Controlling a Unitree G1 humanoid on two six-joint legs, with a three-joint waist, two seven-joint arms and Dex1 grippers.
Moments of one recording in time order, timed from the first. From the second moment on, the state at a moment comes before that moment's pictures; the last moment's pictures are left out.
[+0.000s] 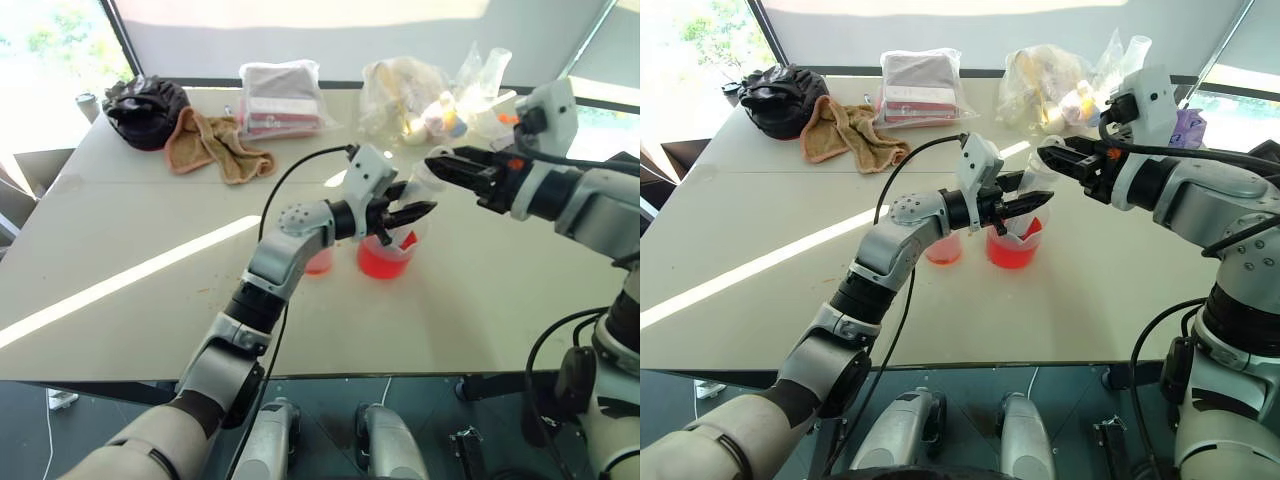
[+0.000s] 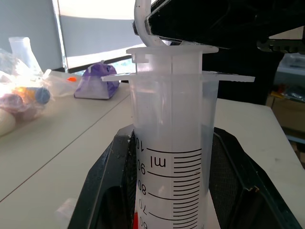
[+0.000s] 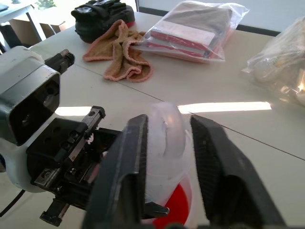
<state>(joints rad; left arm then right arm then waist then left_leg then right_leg) -0.86 -0.02 -0.22 0.29 -0.26 0.33 -0.72 -0.76 -0.68 -0.36 -0.41 0.87 1.35 0.35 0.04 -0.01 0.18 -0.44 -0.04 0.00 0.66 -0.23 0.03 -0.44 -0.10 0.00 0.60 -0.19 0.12</state>
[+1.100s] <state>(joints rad) -0.83 -0.01 -0.20 0.22 -0.25 0.30 -0.71 -0.89 -0.72 -0.36 -0.26 0.99 1.35 0.36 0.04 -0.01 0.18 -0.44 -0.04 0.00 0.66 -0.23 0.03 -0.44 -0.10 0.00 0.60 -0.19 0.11</state>
